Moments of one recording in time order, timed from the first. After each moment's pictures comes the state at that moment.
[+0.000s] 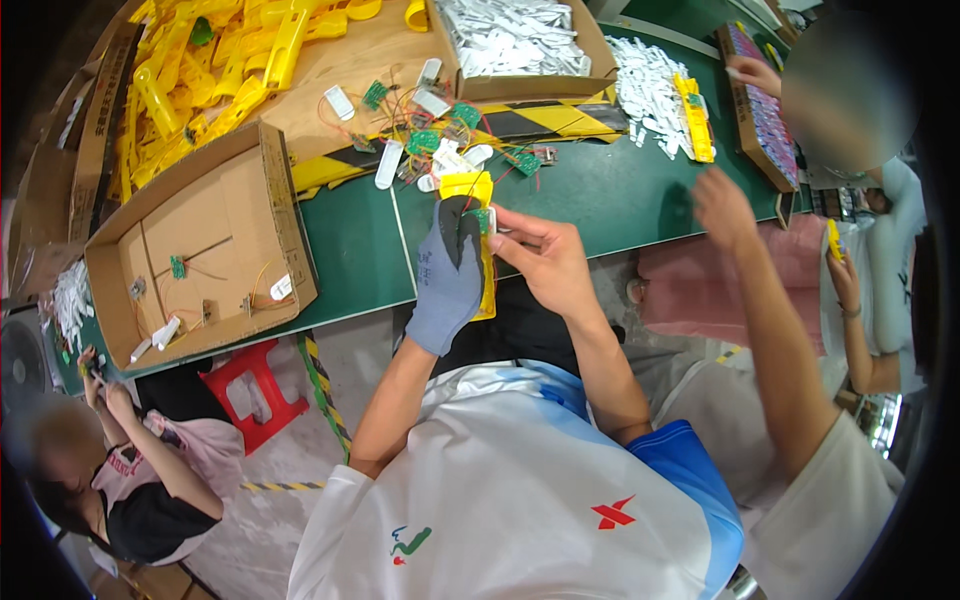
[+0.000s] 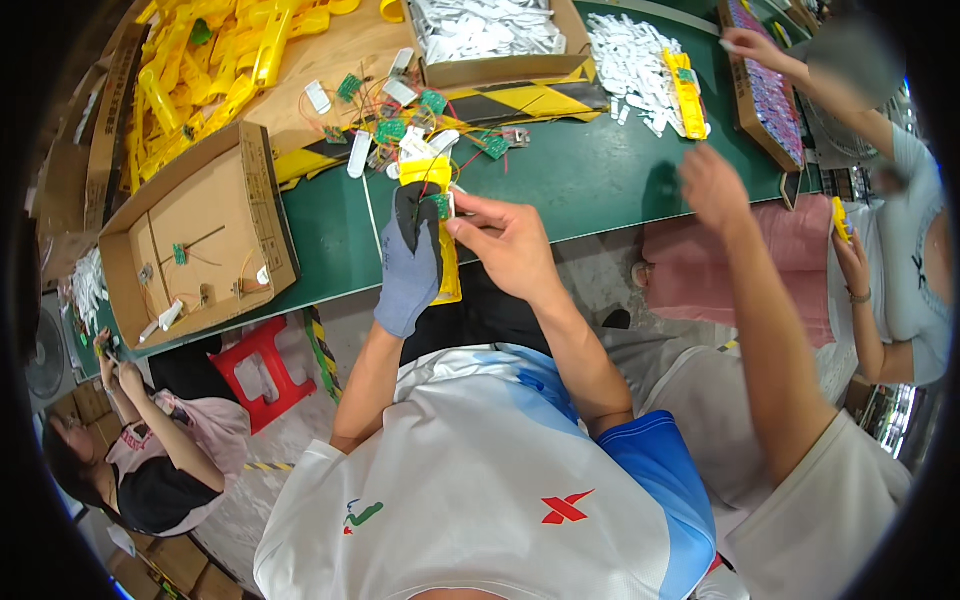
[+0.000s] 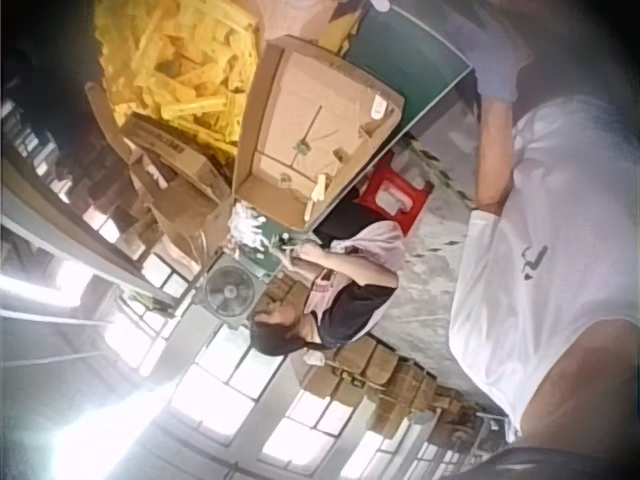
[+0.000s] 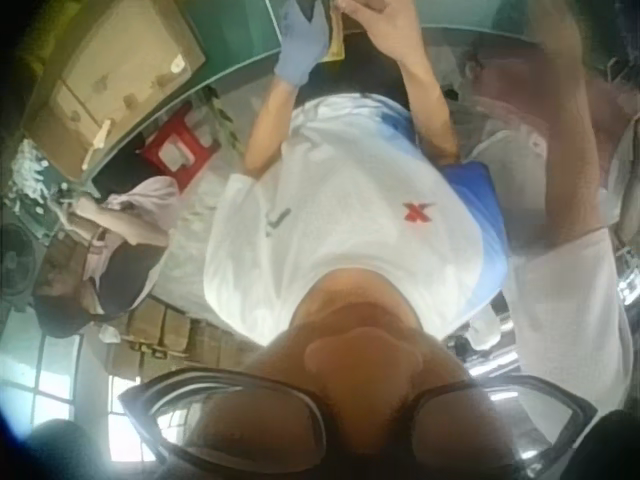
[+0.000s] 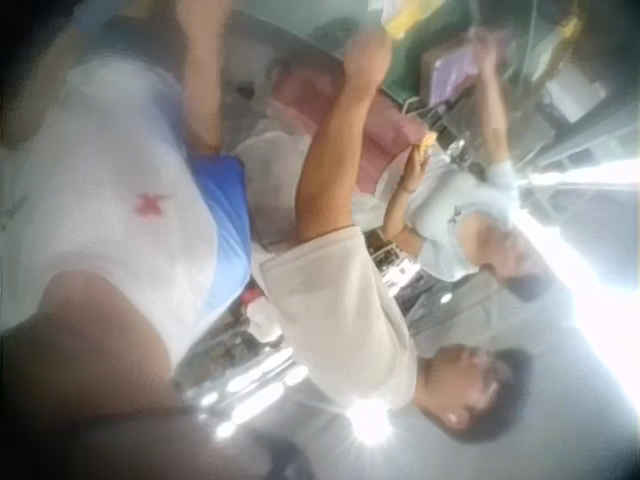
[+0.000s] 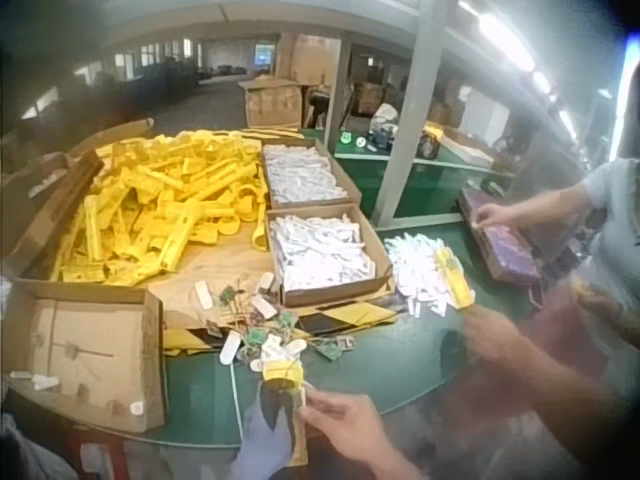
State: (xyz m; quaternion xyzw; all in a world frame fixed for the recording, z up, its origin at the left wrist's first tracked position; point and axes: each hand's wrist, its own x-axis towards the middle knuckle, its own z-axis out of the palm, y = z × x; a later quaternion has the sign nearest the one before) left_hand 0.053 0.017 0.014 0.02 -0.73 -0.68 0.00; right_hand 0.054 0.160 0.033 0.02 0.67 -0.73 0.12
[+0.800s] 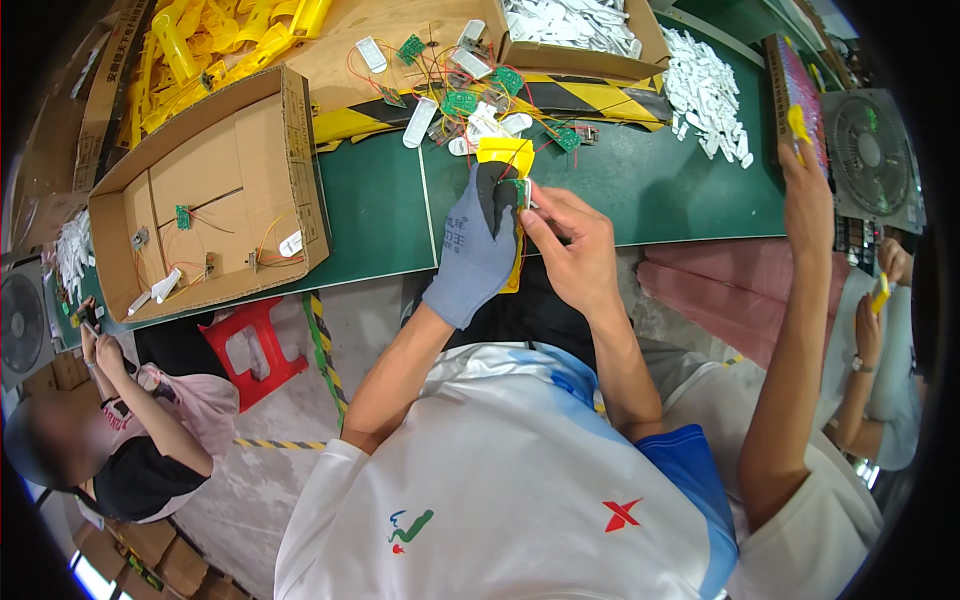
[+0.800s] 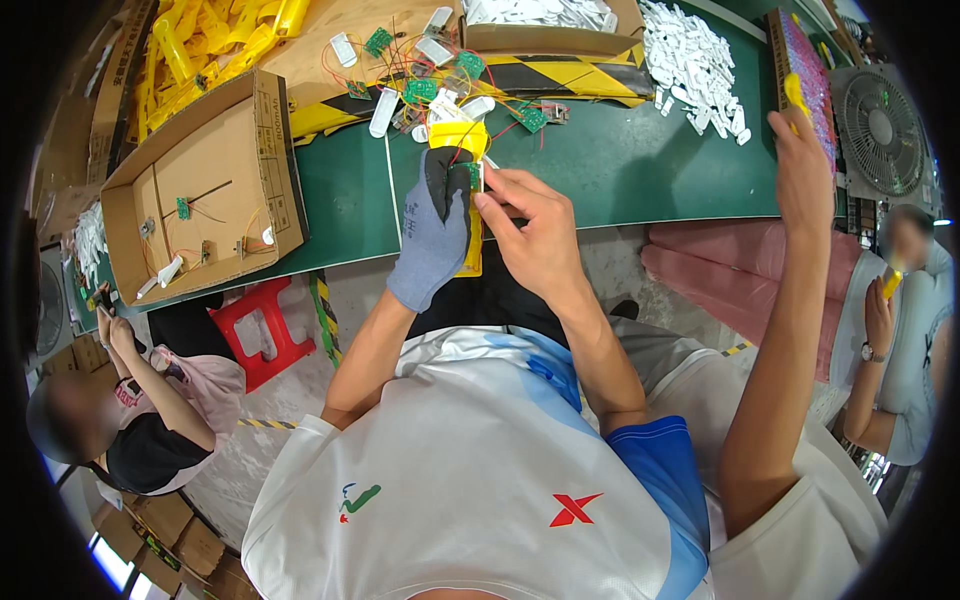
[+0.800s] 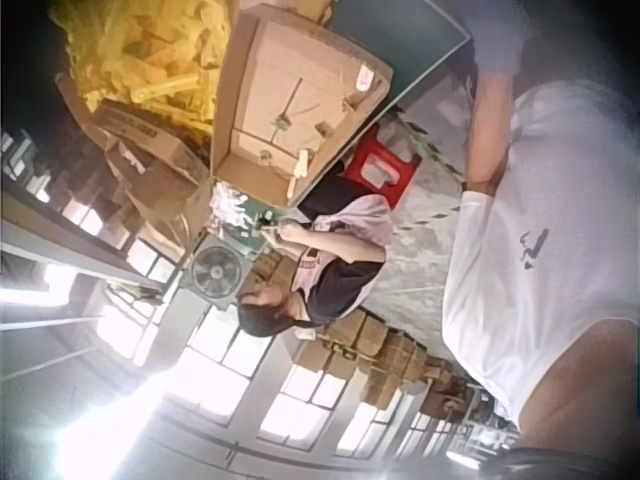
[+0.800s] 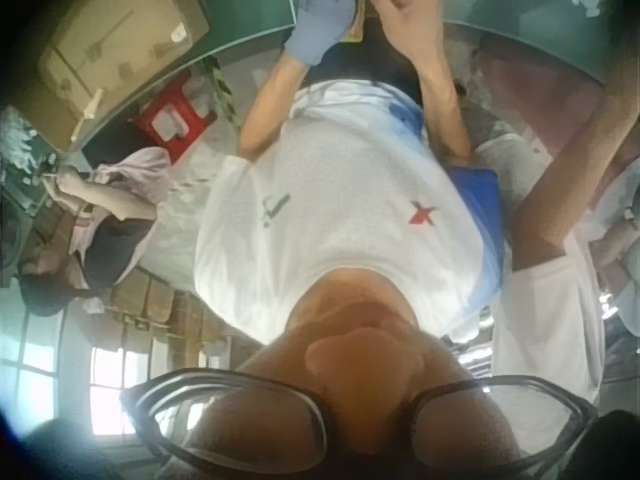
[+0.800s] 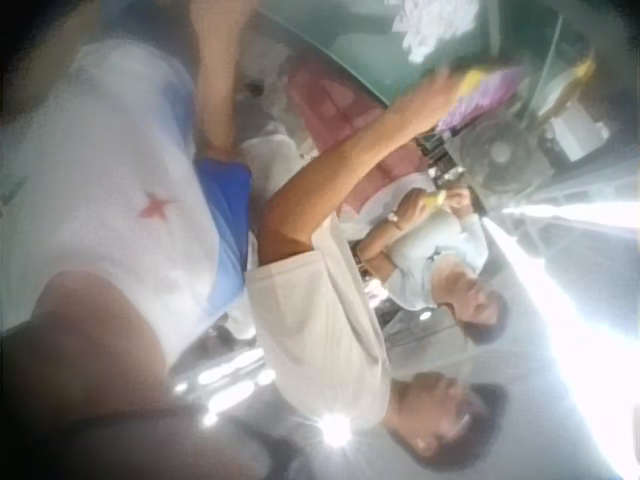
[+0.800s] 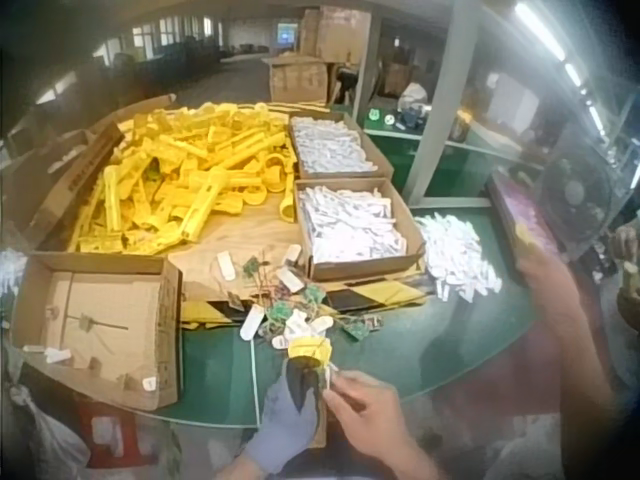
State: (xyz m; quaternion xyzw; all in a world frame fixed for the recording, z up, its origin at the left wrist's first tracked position) left_hand 0.048 0.018 0.011 -0.02 -0.76 -0.65 0.03; right_hand 0.055 0.157 0.035 -0.08 0.77 -0.63 0.02
